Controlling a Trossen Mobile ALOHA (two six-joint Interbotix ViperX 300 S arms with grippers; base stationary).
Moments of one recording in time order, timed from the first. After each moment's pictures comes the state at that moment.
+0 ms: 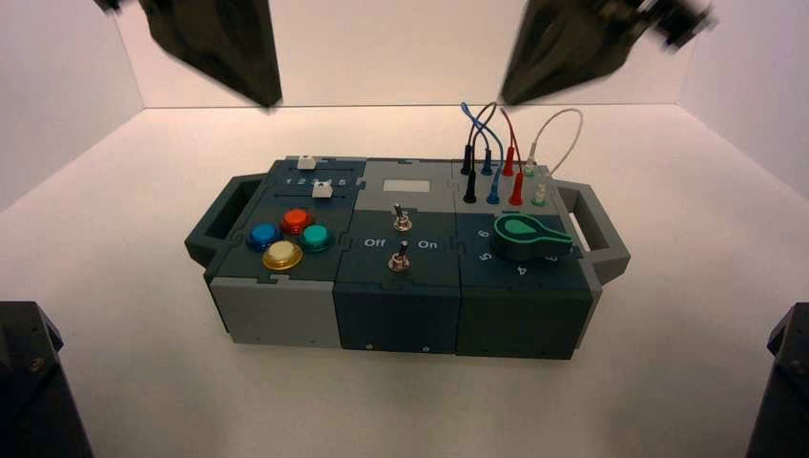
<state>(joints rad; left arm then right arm) -0.73 -0.53 0.90 -0.27 0.90 -0.03 0.72 -0.52 0.98 0.41 0.60 0.02</state>
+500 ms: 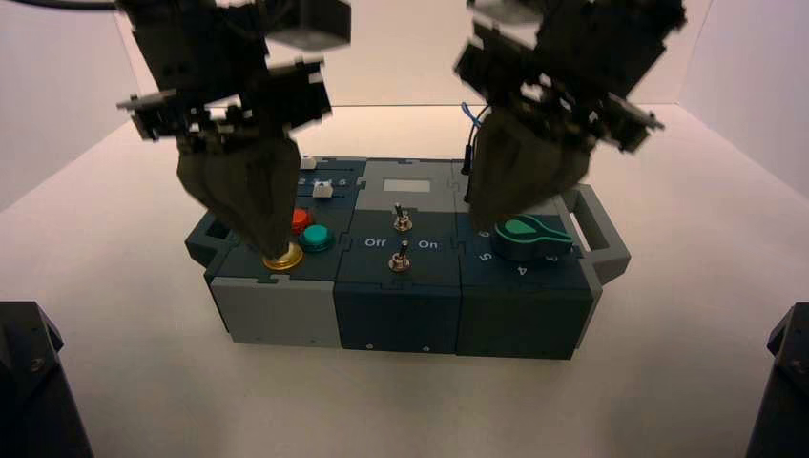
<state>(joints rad) -0.88 -0.29 0.97 -0.33 0.88 -0.06 0.85 -0.31 1.02 0.52 0.63 0.02</state>
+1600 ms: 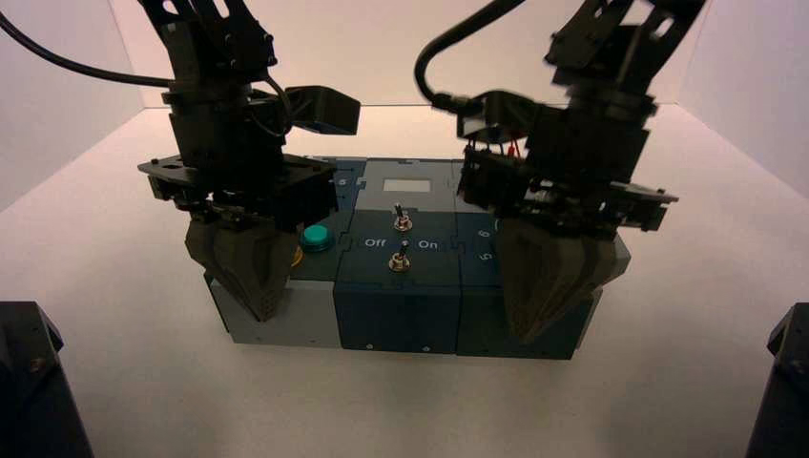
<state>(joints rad) -0.89 -0.10 0.99 -0.32 0.81 -0.05 0.86 -0.08 0.99 0.57 0.78 0.00</state>
